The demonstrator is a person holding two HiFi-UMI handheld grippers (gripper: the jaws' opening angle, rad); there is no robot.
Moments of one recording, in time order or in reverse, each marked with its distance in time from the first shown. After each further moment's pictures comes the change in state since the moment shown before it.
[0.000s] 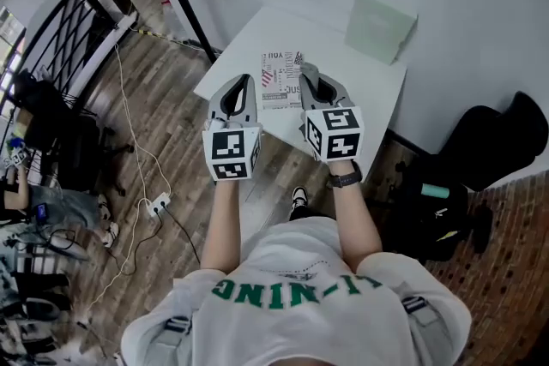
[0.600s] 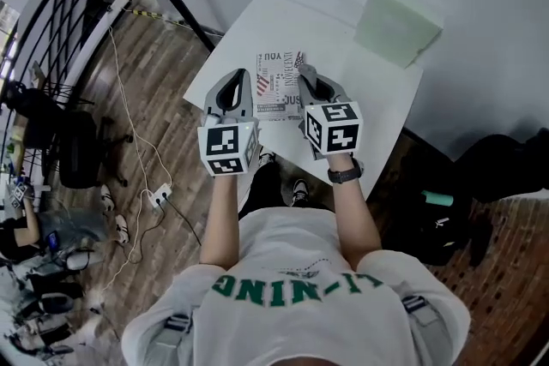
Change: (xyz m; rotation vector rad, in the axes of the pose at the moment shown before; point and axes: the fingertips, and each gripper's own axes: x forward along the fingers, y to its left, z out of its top) left arm 0.159 0.031 -0.055 -0.053 0.098 0.006; right arm 0.142 -0.089 -0.060 0.132 0.188 0.048
